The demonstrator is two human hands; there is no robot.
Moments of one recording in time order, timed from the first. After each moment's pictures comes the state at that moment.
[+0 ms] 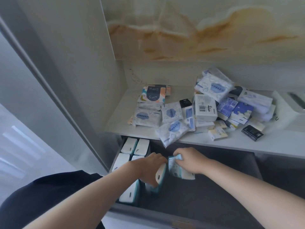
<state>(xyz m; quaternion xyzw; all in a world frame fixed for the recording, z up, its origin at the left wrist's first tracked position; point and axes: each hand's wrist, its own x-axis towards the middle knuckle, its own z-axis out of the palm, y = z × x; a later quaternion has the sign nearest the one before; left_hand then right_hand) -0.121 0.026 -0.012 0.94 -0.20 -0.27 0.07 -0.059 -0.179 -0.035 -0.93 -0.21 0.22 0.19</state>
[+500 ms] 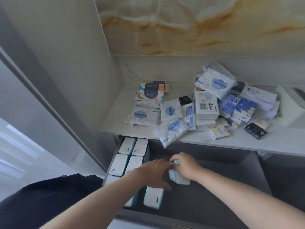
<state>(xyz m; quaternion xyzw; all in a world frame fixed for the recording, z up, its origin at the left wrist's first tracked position) -0.110 0.010 -0.056 0.94 -0.19 -0.26 0.10 -0.059 -0.166 -0.094 -0.93 -0.15 0.22 0.26</state>
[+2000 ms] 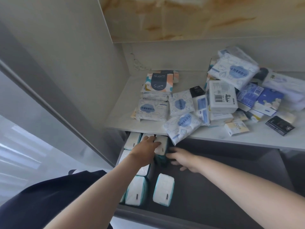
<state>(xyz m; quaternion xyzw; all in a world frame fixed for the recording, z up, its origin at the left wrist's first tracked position) -0.063 0.074 -0.069 0.98 -0.09 -0.17 0.02 -0.036 -0.110 -0.103 -0.76 0.03 0.46 0.46</state>
